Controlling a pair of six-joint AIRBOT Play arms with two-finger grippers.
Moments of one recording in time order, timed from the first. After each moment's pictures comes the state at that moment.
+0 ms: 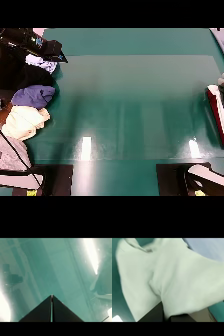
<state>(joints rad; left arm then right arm) -0.10 -1.54 2.01 1.10 -1.58 -1.45 -1.01 -1.19 1.56 -1.34 1.32 1.29</state>
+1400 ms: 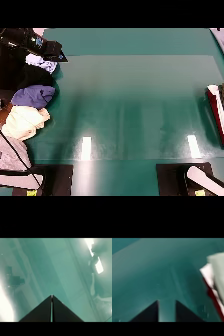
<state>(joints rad) -0.10 -1.54 2.01 1.09 -1.57 -1.41 -0.57 -1.11 1.63 -1.19 1.34 1.56</state>
